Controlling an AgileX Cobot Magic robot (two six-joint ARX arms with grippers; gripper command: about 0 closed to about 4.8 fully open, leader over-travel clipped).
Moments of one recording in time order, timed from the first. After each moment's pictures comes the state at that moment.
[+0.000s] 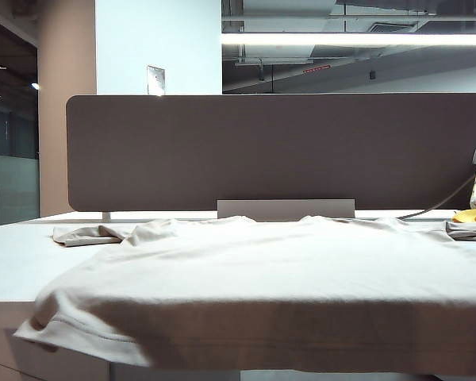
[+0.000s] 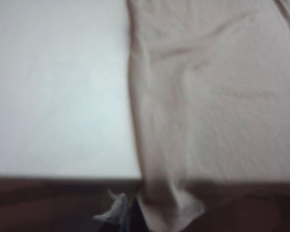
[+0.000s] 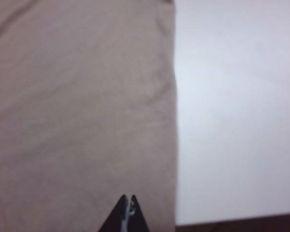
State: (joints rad) left arm -0.08 0.51 0.21 -0.24 0.31 -0.39; right arm 0.00 0.87 0.56 -0.36 -0.08 0.29
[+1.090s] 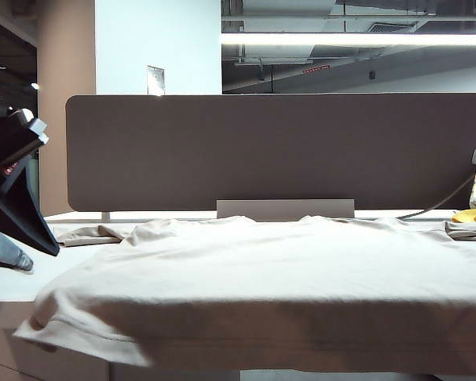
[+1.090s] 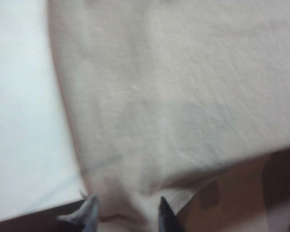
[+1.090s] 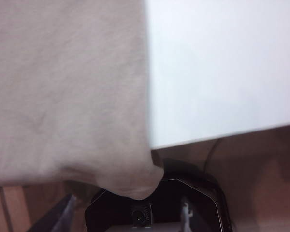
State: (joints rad) left arm -0.28 1.09 0.38 -0.05 0.31 -0.34; right arm -0.10 1.14 0.56 -0.50 -0.25 0.30
